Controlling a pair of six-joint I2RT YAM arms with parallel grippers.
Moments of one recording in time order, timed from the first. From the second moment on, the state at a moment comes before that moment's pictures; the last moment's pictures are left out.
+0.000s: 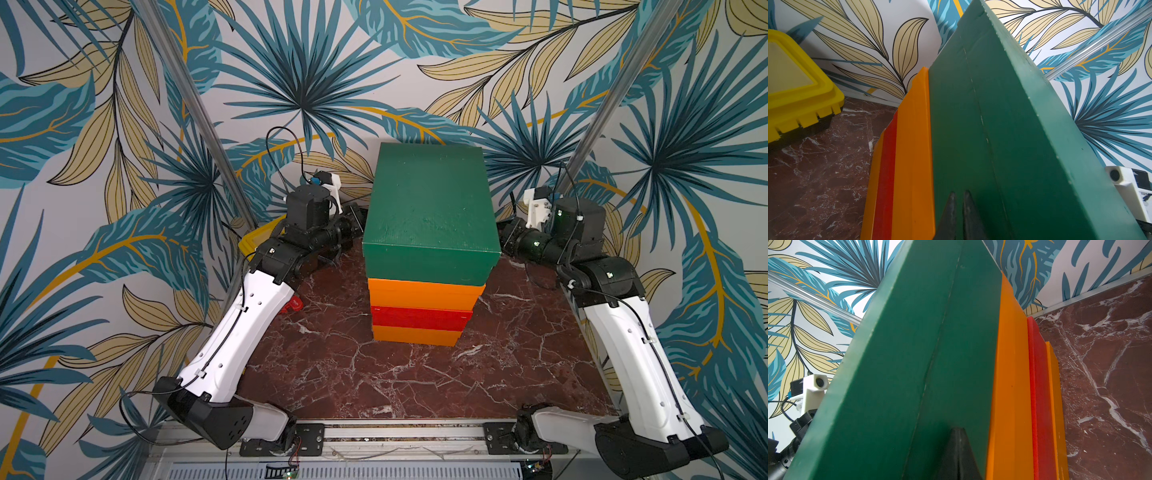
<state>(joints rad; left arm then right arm) -0.44 1.42 1.69 -0.57 0.18 -0.74 0.21 1.25 1.64 -0.78 -0.29 0.68</state>
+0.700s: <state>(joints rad) -0.44 1.44 1.69 -0.56 0.18 -0.75 0.17 1.24 1.61 -0.73 -0.33 0.69</state>
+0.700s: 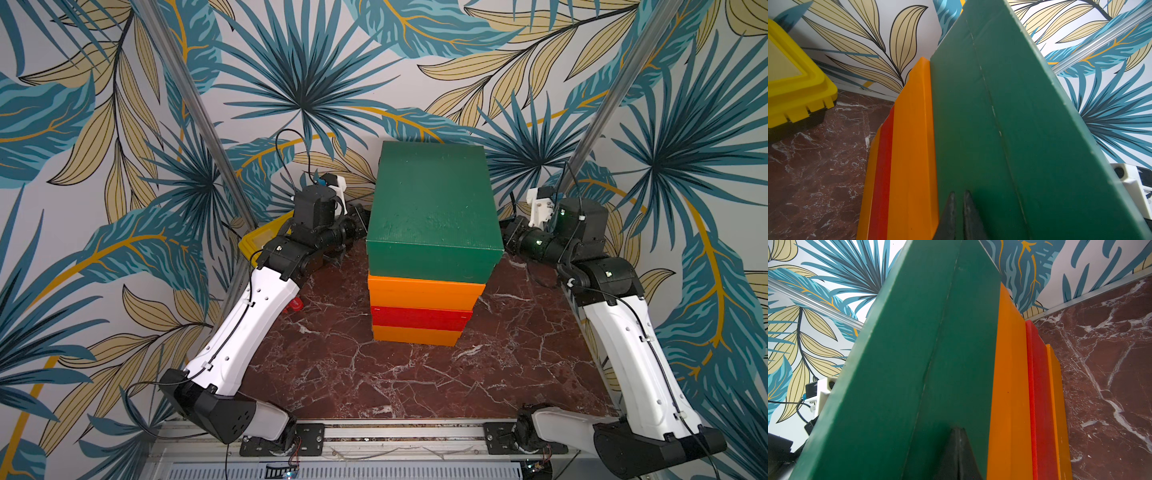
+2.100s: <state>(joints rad) -0.38 1.37 1.81 -0.60 0.11 -0.66 0.09 1.27 1.58 -0.71 -0.48 0.73</state>
